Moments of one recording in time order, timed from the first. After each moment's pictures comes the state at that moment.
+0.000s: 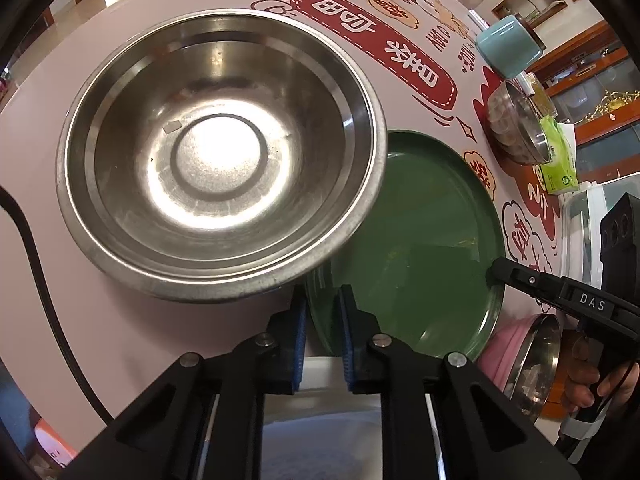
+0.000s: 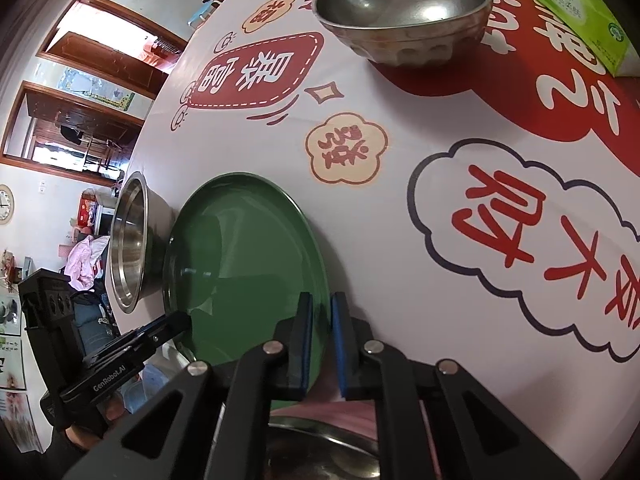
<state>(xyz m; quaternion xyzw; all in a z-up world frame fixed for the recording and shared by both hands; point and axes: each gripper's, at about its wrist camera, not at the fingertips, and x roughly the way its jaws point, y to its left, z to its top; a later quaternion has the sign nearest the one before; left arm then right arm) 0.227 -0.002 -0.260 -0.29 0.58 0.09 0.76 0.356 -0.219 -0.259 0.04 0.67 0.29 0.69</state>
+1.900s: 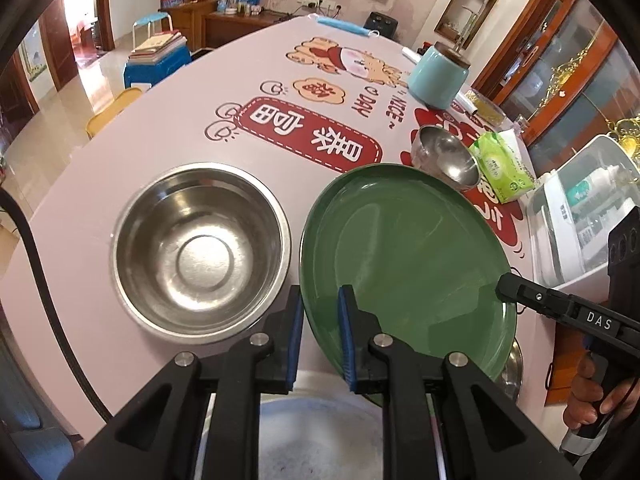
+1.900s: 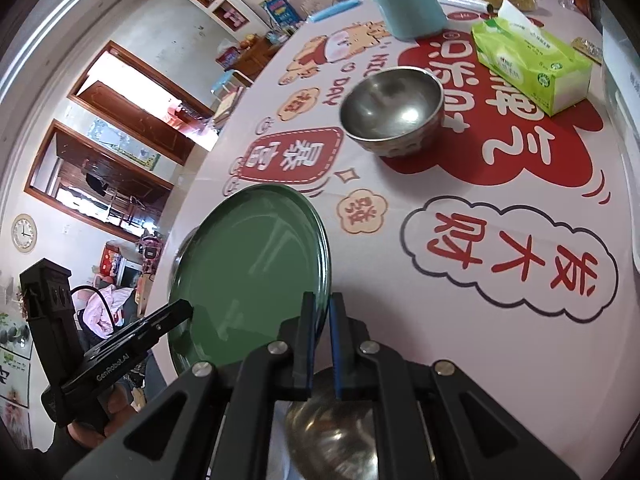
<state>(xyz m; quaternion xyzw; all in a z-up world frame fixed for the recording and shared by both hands) 0.223 -0.029 -0.161 -0.19 0.49 0.07 0.85 0.309 -0.262 -0.174 0.11 0.56 0.31 0.77</state>
